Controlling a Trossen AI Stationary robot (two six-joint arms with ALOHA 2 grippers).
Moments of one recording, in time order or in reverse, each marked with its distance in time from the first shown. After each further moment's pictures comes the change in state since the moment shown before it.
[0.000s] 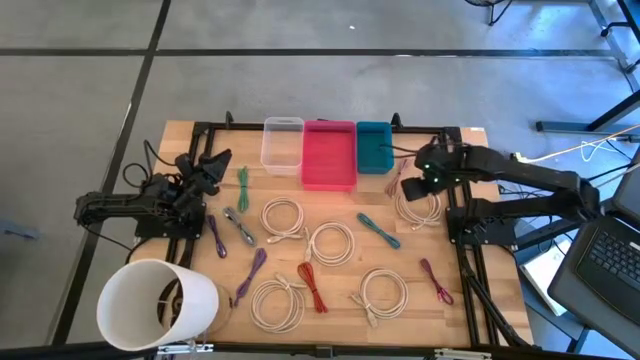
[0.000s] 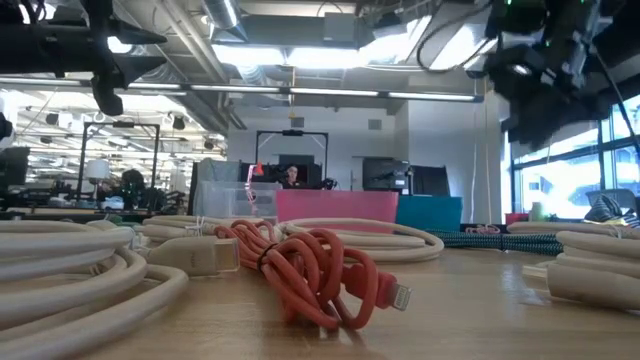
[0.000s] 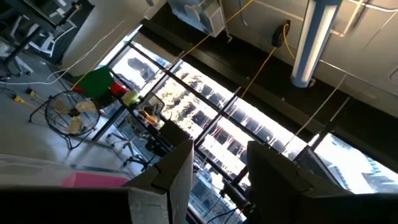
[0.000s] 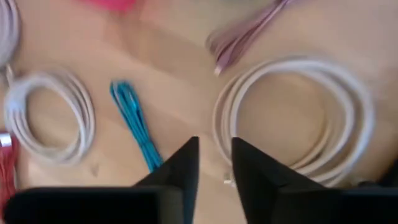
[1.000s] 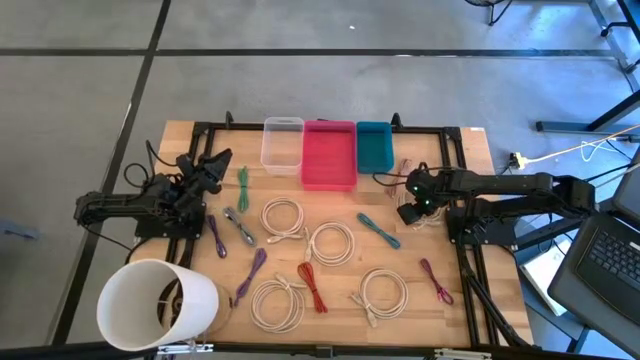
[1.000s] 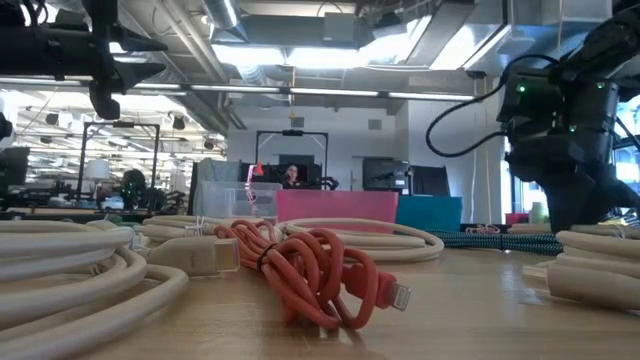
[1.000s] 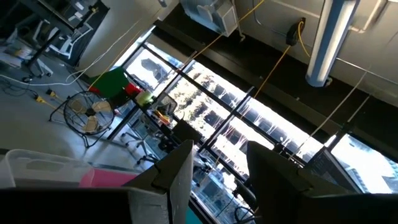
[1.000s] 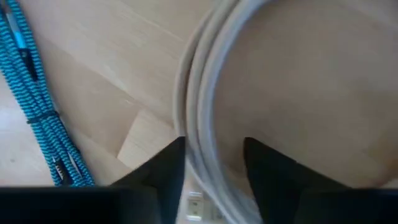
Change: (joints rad) left arm 0.000 0.000 0.000 -0.028 -0.053 0.000; right arm -0.009 0.074 -0.440 0.427 -0.115 -0.105
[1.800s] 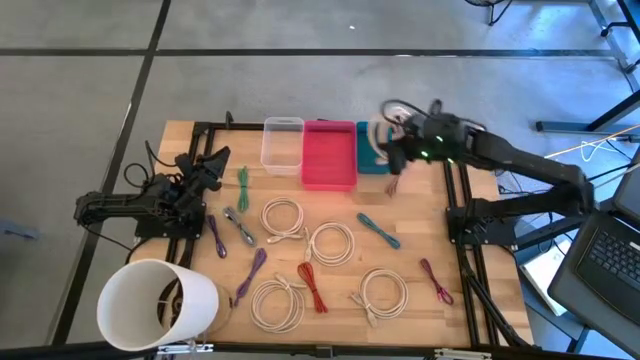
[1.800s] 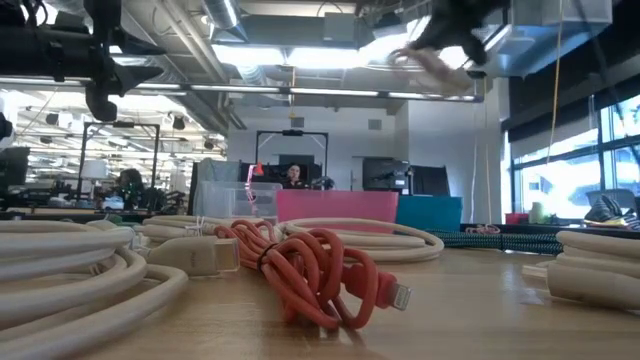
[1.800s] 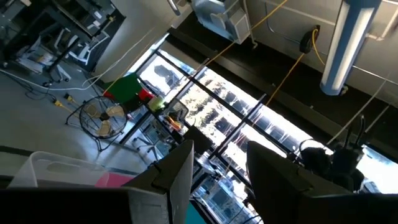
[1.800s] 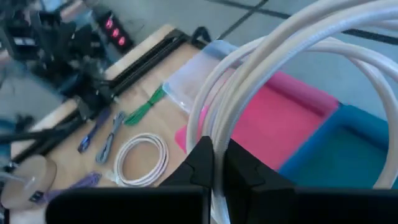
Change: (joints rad) left arm 0.000 0.000 0.000 0.000 -0.064 0.000; right arm 0.005 0.060 0.757 0.078 0.248 -0.283
